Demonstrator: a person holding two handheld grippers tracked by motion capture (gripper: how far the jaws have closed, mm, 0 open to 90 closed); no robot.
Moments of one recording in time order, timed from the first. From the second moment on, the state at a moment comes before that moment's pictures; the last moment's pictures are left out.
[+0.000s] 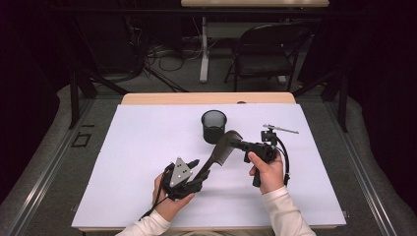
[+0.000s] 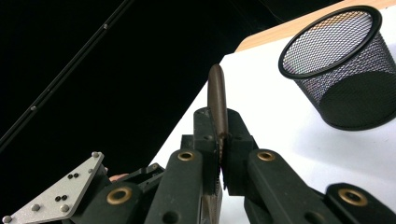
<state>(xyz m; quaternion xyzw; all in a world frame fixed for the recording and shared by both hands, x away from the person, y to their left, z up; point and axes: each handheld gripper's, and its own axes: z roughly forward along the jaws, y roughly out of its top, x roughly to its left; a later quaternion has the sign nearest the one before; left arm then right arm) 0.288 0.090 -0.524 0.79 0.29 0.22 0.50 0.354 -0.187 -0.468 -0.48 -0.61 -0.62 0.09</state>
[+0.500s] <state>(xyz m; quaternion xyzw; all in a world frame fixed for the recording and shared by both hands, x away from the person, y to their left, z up) 0.296 0.096 -0.520 0.78 0.30 0.20 0.50 0.356 -0.197 -0.467 -0.48 -0.60 -0.63 0.07</state>
